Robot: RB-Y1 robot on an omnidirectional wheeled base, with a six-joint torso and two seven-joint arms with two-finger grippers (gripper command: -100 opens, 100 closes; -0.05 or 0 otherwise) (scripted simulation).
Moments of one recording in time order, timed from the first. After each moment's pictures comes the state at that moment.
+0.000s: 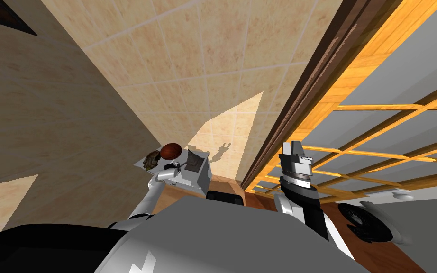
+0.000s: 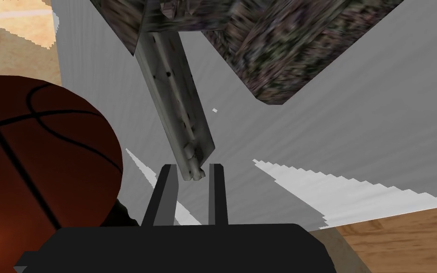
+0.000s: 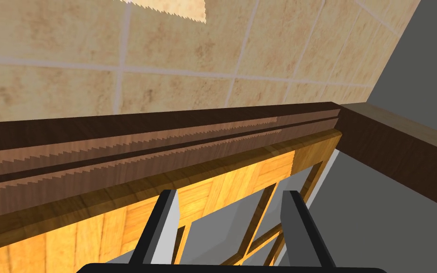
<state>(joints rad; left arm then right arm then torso) 0.06 0.47 0.28 -1.25 0.25 0.64 0.27 0.53 -0.02 -0.07 -2.30 0.09 -0.58 0.04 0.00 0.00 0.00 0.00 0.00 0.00</state>
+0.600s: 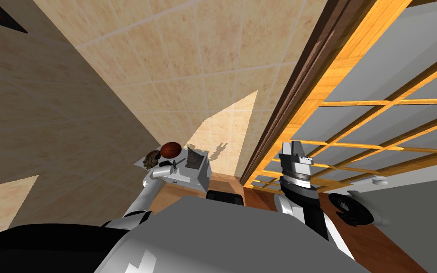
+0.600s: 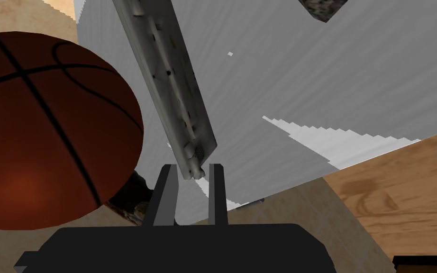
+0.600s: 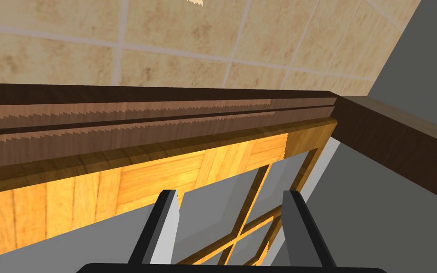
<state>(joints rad) 0.04 0.52 0.34 -1.27 0.24 0.69 0.26 0.53 -0.02 -0.07 -2.30 0.09 -0.58 0.04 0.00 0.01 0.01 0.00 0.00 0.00</state>
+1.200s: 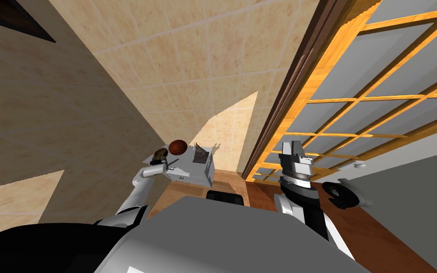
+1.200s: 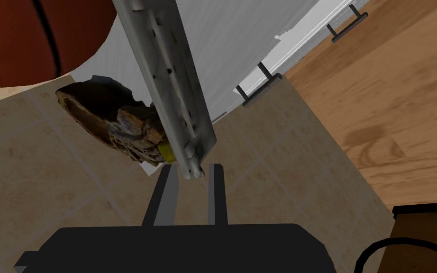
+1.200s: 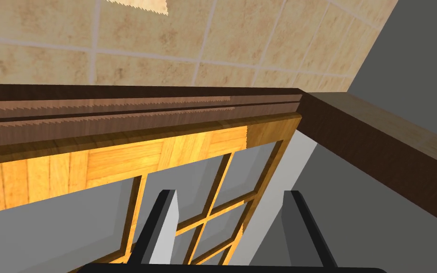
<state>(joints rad) 0.01 0.59 0.45 -1.20 0.23 0.76 0.23 0.53 -0.02 -0.07 -2.30 0.09 -0.58 0.04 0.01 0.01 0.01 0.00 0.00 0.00</state>
